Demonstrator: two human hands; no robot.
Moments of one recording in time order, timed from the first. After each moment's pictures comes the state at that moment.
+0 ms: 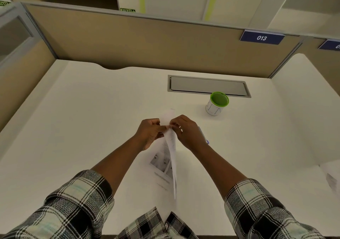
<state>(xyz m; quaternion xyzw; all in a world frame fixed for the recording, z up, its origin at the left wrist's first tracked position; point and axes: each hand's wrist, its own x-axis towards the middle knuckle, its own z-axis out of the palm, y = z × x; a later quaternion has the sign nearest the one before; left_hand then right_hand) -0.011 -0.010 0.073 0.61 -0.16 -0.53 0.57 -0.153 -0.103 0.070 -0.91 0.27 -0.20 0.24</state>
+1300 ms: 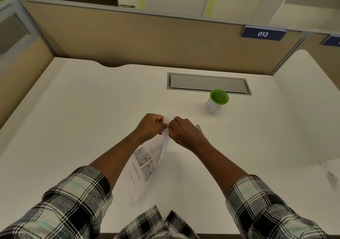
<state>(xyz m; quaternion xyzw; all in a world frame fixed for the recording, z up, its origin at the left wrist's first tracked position) -0.004 -0.020 0.071 0.73 -0.39 -0.39 0.40 -0.153 -0.107 0.072 -0.99 0.09 -0.07 -0.11</state>
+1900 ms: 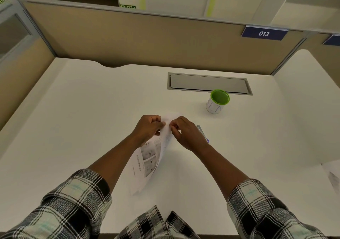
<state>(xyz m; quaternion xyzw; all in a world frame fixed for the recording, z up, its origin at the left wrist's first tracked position) -0.004 -0.014 0.071 0.70 -0.28 -0.45 0.48 -0.157 -0.105 0.062 -0.92 0.24 -0.18 0.23</state>
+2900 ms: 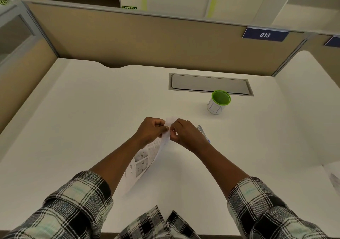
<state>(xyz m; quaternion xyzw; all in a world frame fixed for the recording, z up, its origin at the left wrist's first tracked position) -0.006 -0.009 0.061 0.72 -0.37 -0.40 0.44 -0.152 -0.105 0.060 -0.97 0.14 -0.19 0.07</state>
